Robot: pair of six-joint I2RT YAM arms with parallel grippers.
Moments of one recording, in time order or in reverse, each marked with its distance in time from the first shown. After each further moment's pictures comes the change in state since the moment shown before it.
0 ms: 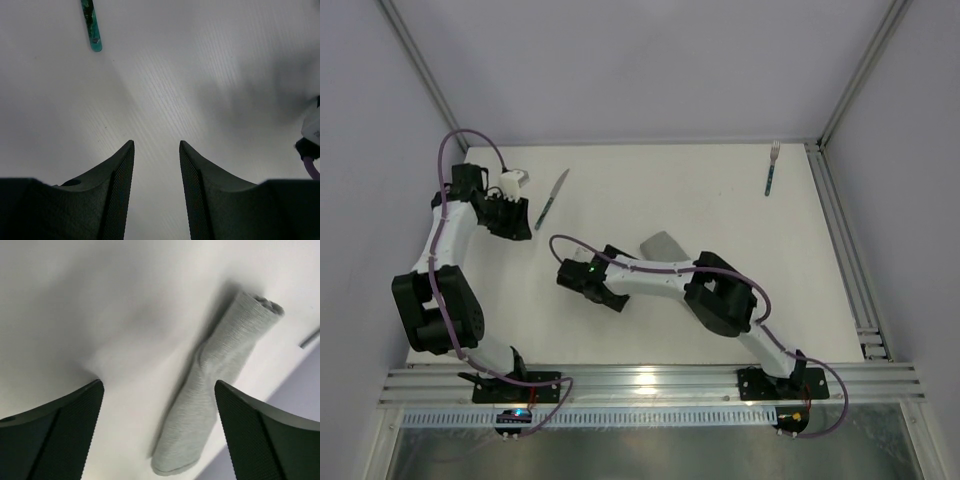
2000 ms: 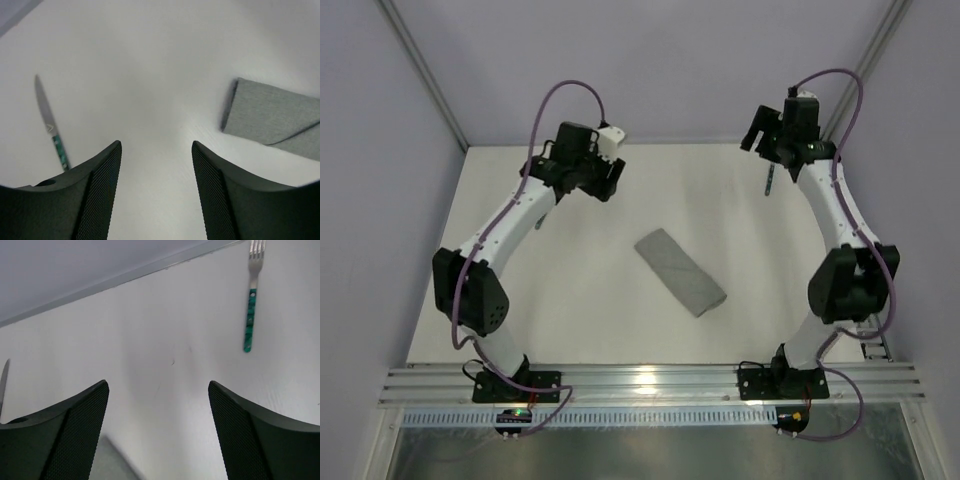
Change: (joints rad) left arm -0.651 0.182 0.385 0.193 -0.342 -0.264; right arm -1.092 -0.618 -0.180 0.541 -0.676 0.301
